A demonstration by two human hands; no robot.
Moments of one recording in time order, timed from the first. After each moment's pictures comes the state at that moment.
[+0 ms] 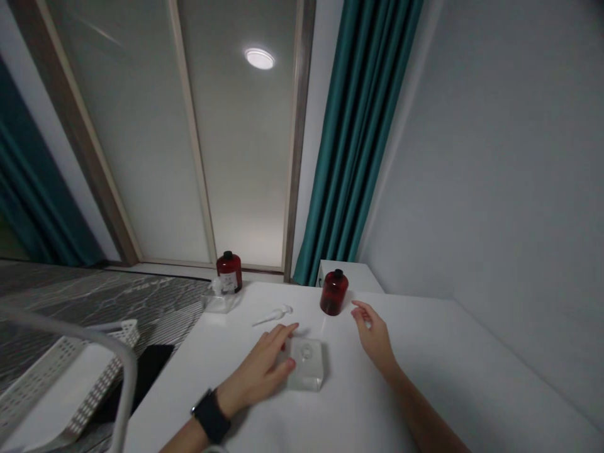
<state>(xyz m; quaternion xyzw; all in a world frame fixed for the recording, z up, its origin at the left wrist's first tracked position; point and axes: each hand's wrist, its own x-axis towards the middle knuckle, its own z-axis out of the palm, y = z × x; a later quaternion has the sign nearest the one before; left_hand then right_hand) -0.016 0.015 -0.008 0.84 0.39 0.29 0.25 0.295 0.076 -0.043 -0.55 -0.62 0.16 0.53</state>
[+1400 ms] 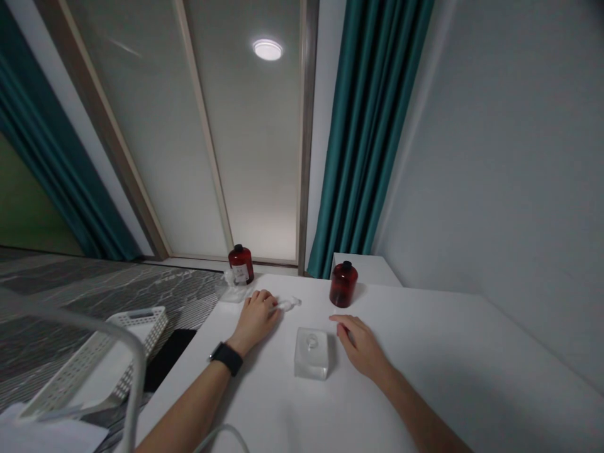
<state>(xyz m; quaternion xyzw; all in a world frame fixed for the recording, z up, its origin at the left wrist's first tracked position) -0.044 0.073 -0.014 0.79 0.58 0.22 -0.01 0.248 0.039 -0.036 -0.44 -0.78 0.16 0.42</state>
